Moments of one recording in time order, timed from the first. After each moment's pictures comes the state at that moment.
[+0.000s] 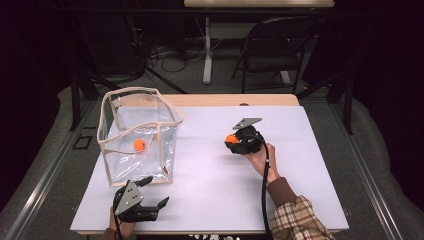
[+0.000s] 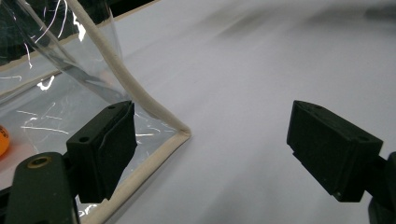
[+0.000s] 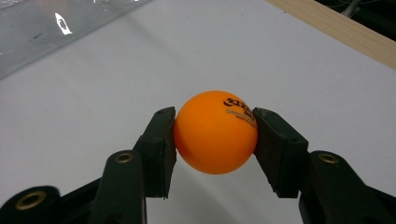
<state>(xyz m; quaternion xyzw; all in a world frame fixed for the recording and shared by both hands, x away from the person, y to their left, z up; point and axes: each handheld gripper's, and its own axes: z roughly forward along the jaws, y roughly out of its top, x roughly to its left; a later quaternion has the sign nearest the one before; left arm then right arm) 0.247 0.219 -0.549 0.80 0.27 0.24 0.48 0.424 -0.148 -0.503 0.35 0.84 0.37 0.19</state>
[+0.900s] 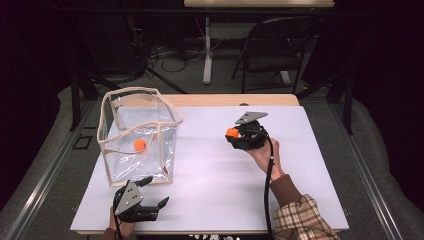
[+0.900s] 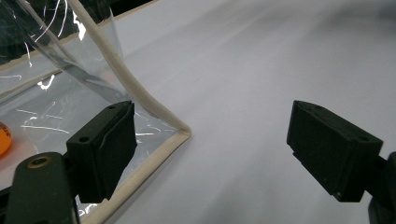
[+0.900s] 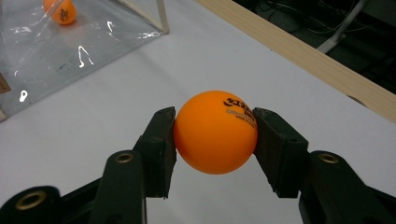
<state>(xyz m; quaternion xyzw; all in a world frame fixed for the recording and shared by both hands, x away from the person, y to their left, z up) 0.247 0.219 -0.550 0.80 0.27 0.24 0.48 0.412 -0.151 -0.466 0.34 0.83 0.39 0.21</state>
